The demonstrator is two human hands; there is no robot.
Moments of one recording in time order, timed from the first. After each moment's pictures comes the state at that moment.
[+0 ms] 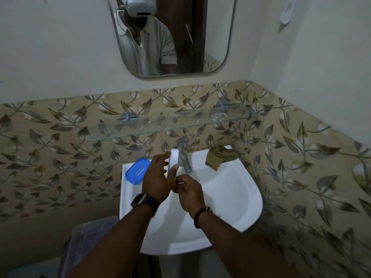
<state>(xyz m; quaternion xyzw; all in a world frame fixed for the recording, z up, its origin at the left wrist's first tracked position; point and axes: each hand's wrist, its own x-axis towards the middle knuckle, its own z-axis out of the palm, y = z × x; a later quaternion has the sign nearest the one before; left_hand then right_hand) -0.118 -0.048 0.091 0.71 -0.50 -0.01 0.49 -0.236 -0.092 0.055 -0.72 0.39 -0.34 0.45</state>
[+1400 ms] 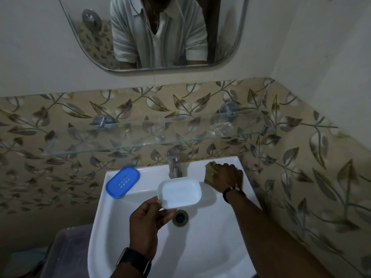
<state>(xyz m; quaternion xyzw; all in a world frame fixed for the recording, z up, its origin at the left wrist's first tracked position) -0.163 -0.087 0.036 0.56 -0.06 -0.34 0.75 -0.280 -0.348 0.001 -0.84 0.53 -0.06 0.09</state>
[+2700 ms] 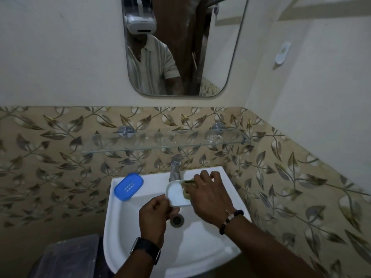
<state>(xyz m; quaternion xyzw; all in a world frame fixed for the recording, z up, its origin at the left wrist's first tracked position) -0.167 -0.029 0.078 0.56 -0.12 -0.35 0.75 -0.301 -0.122 0.168 -0.95 0.27 -0.10 -0.14</state>
